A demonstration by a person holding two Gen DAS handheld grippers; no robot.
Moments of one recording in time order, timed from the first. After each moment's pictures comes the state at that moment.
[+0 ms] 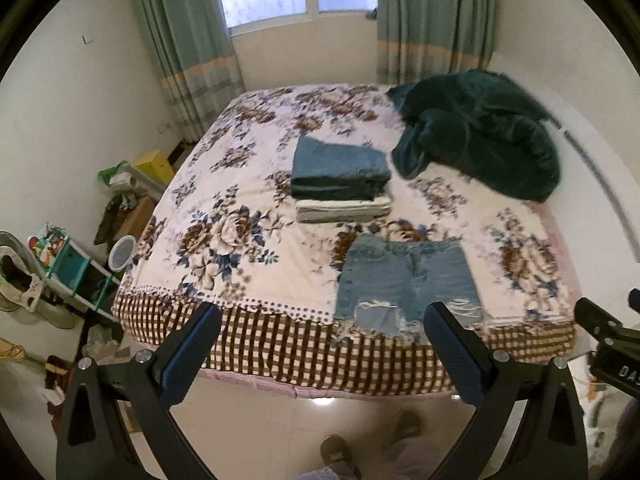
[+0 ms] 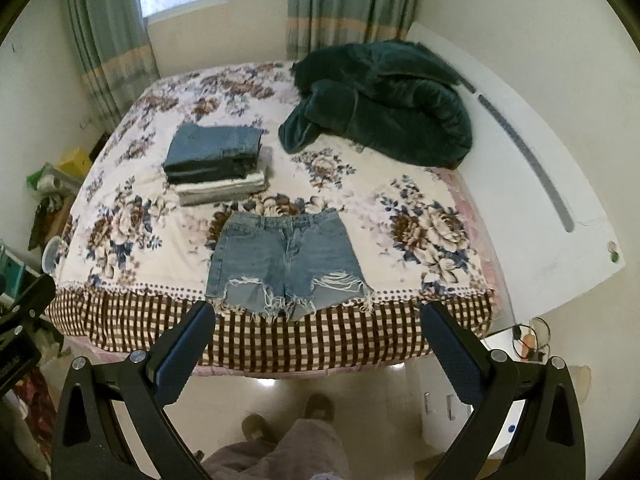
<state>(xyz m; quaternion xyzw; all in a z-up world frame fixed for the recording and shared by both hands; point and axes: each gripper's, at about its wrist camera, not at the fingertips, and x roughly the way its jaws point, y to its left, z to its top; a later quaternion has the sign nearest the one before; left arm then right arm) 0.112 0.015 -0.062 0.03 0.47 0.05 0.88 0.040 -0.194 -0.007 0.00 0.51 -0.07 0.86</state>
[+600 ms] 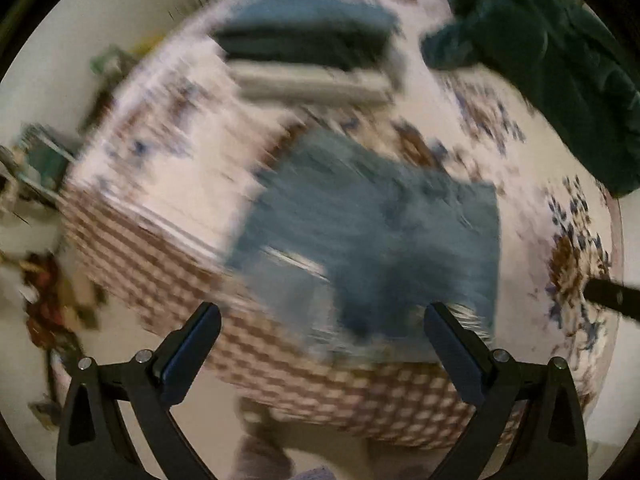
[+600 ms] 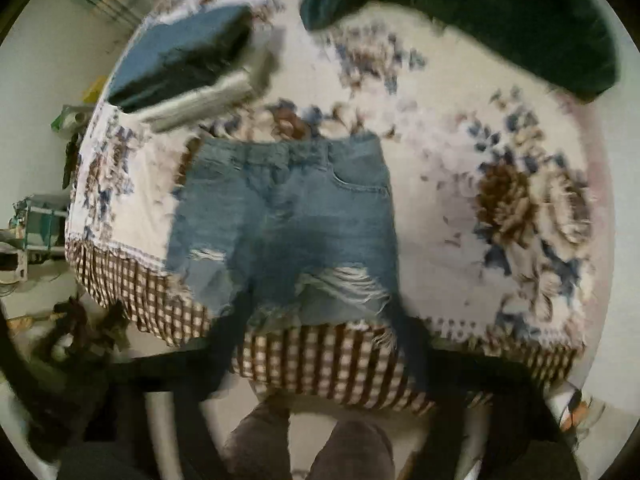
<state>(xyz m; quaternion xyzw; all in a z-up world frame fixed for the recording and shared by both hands) 0.285 -0.150 -0.375 -0.08 0.62 0.14 0.77 0.361 -0.393 -0.344 0.06 0.69 0.10 0.71</state>
